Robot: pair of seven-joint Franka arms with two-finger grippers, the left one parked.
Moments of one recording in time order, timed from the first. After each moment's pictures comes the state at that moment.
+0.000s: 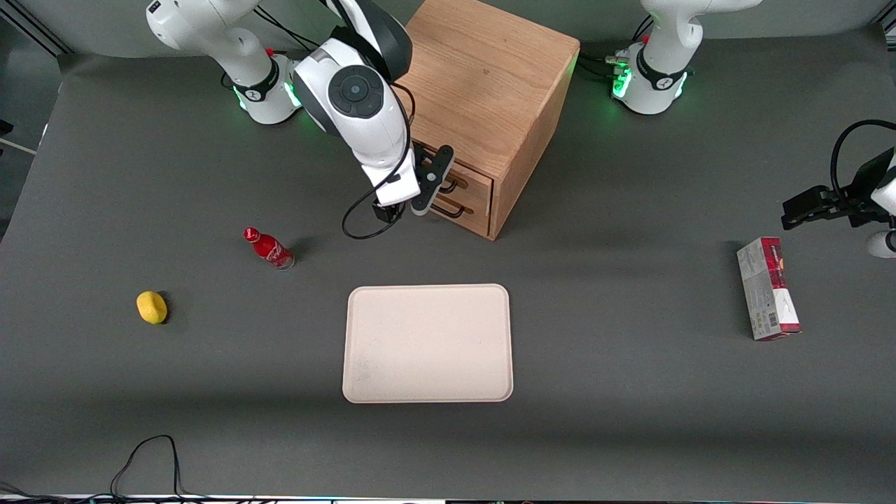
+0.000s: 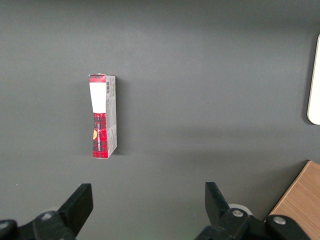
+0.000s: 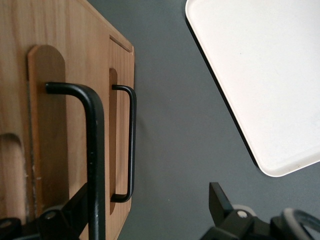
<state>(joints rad) 0.71 0.25 0.03 -1.79 0.08 2.00 -0.38</state>
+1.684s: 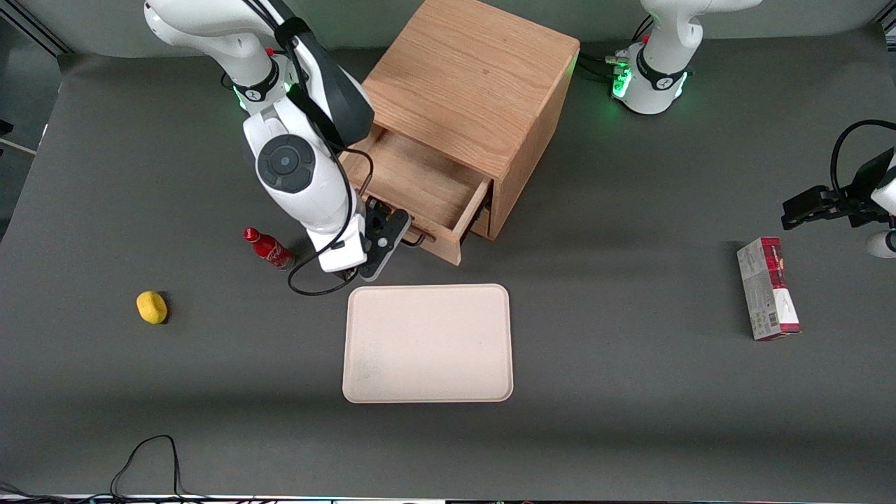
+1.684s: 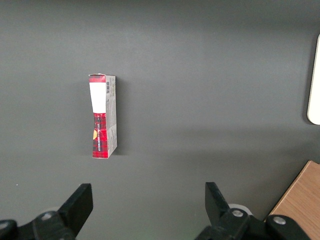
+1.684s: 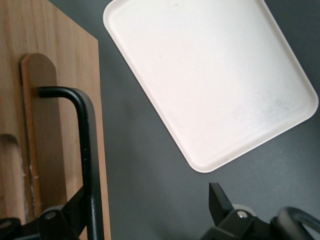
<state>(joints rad) 0.53 0.38 0.01 -1.61 0.08 1.98 -0.50</state>
